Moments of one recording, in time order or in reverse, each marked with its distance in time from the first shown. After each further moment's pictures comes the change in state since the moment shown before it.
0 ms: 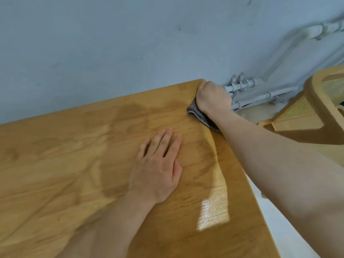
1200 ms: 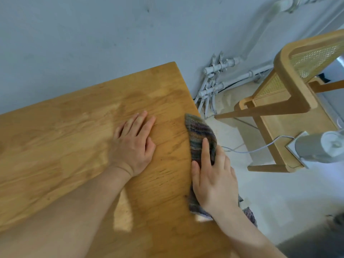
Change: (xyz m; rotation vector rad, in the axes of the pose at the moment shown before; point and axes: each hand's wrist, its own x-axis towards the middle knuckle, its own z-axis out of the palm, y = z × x) left_hand 0.001 0.003 -0.001 0.000 0.043 -0.034; right_hand -0.261 0.080 -0.003 -0.189 -0.058 0.041
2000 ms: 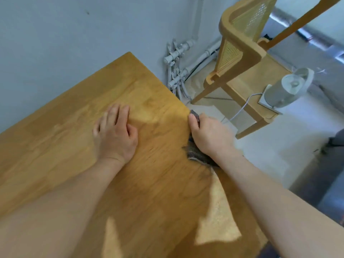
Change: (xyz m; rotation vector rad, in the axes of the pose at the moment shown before) left_hand 0.000 -0.002 0.005 -0.058 0.091 0.036; right_hand 0.013 0.013 -0.004 0.265 0.024 0.314
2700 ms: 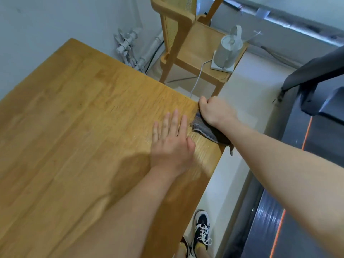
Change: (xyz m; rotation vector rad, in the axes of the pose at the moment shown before) left_hand -0.196 0.139 0.027 0.042 -0.234 0.558; right_hand -0.122 0.113 -0.011 0.048 0.124 0.393
